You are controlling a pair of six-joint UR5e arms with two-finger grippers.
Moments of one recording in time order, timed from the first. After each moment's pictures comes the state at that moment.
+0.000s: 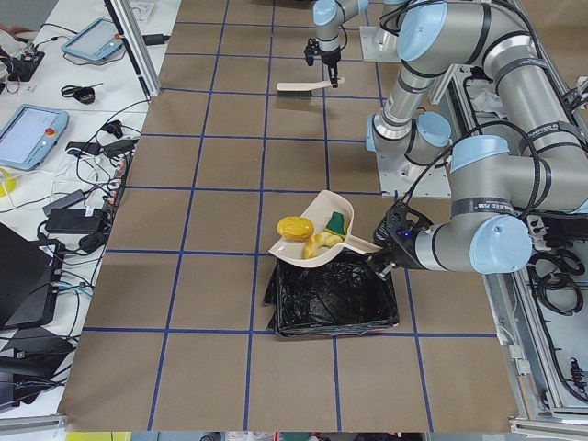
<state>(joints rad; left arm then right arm) -0.05 -1.79 -1.30 -1.92 1.25 2.17 2.17 -1.39 1.99 -1.97 -1.48 0.60</state>
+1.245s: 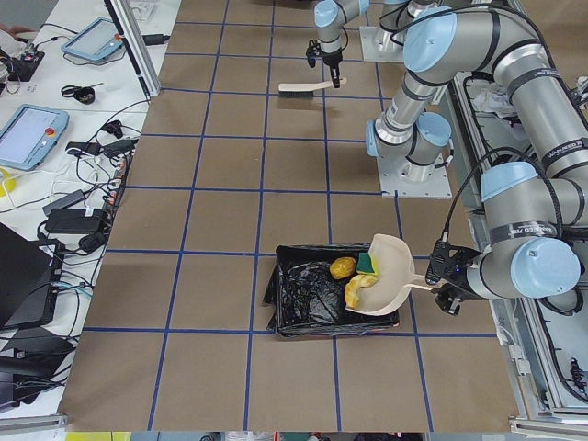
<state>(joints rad) 0.02 -1.80 -1.33 -1.79 1.57 1.98 2.17 -1.38 2.01 -1.97 -1.48 0.55</state>
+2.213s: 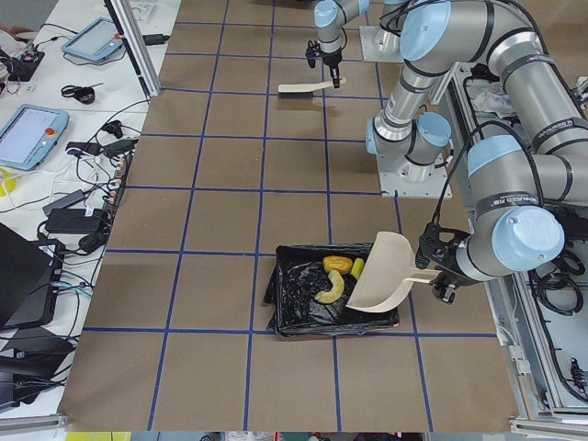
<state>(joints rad) -0.07 -1.71 -1.31 -1.80 1.58 1.99 2.17 -1.38 2.01 -1.98 -1.48 0.53</state>
